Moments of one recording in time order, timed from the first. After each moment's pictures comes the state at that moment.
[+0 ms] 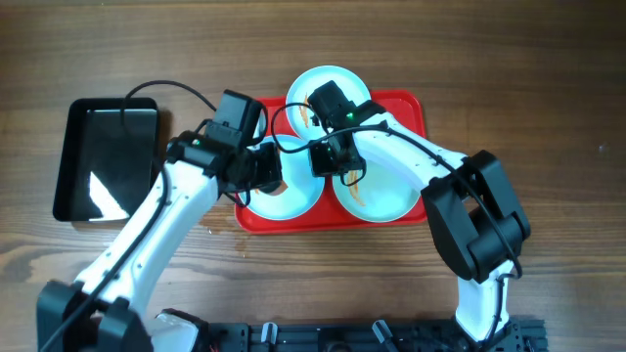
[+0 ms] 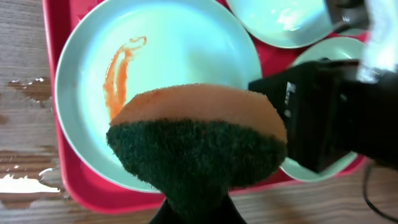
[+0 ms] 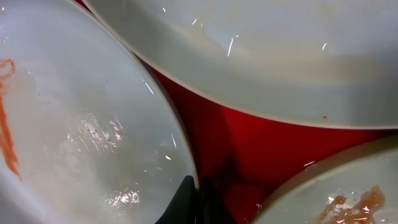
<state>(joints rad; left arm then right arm) -0.37 1.48 1.10 -0.84 0.18 -0.55 0.58 2.06 1.42 -0.74 -0.20 0.43</state>
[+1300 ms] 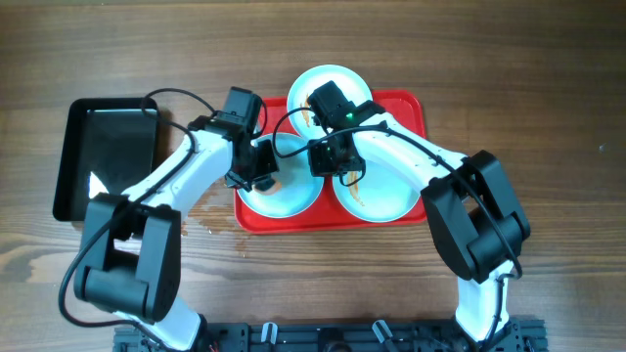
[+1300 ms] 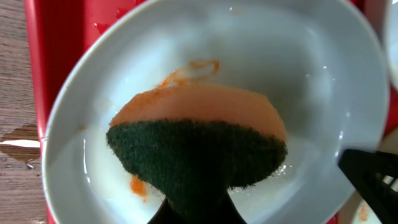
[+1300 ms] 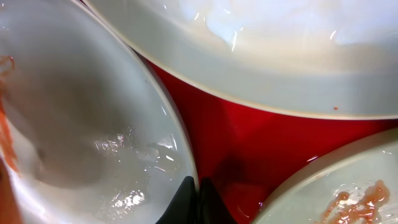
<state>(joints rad) -0.29 1.78 1.10 -0.71 0.19 -0.55 0.58 2.06 1.42 -0.74 -0.20 0.47</state>
